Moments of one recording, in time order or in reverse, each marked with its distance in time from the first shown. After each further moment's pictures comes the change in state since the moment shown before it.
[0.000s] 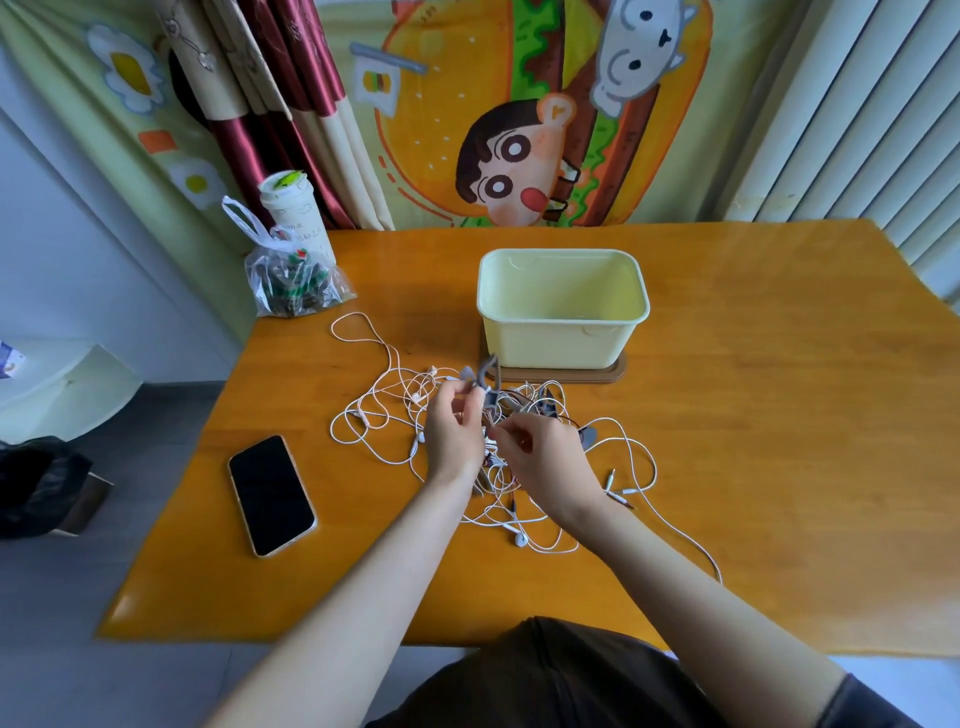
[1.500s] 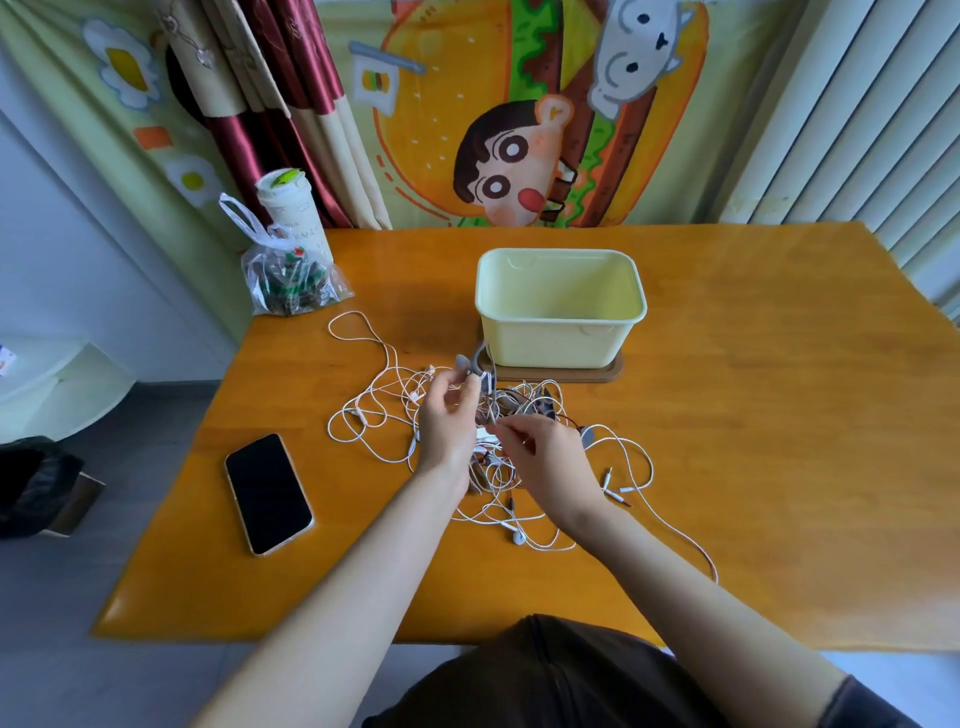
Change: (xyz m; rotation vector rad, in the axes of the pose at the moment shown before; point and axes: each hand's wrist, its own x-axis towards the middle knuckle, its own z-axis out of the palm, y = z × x) left_hand 0.001 0.008 -0.004 -0.252 -0.020 -0.100; right_hand -0.007 0.002 0.000 0.014 0.037 -0.072
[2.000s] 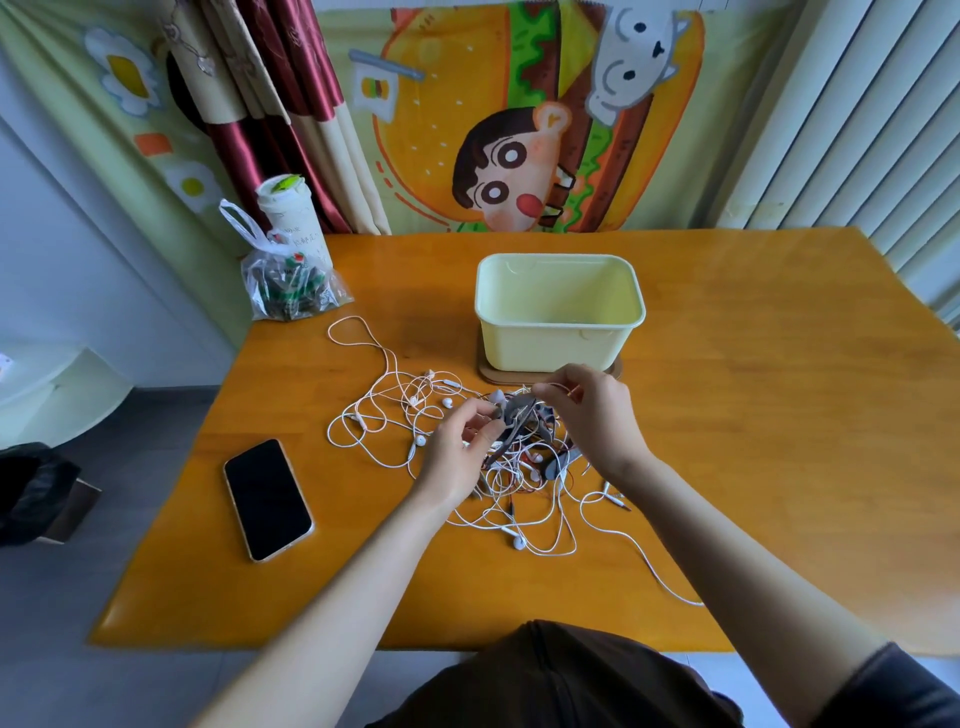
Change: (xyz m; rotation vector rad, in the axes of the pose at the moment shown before) left_hand -0.006 -0.016 -0.020 0.393 -0.350 0.250; right_hand 0.034 0.009 -0.045 -0.045 0.124 0.043
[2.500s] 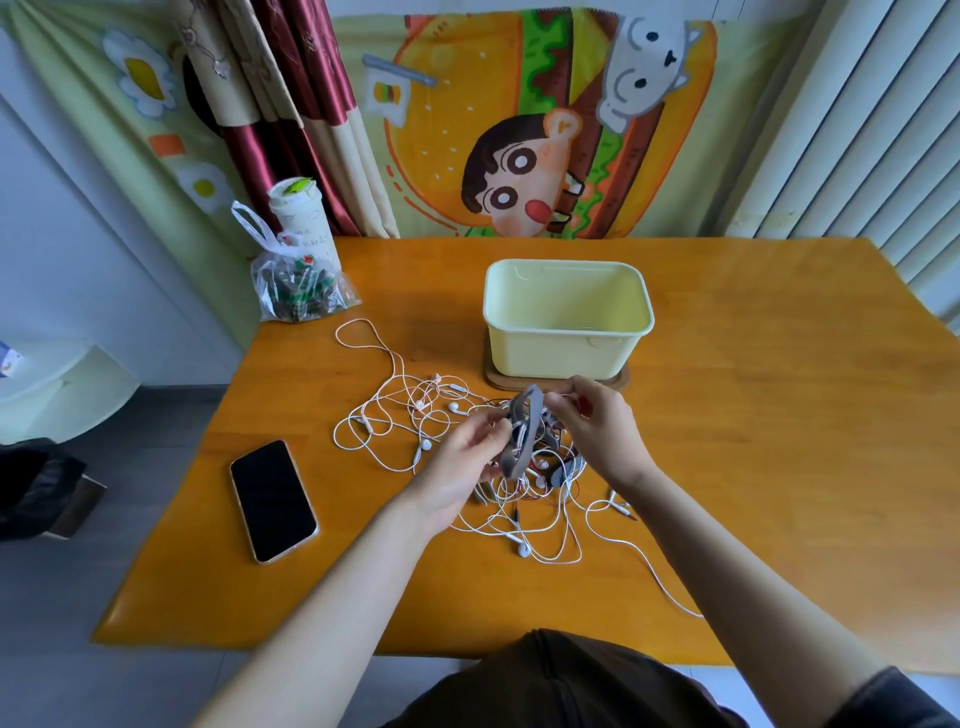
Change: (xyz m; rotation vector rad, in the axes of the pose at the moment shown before) left_hand -0.004 0.011 -0.009 -0.508 -0.254 -0.286; right_hand -0.001 0.009 0.008 0.168 -0.058 0.059
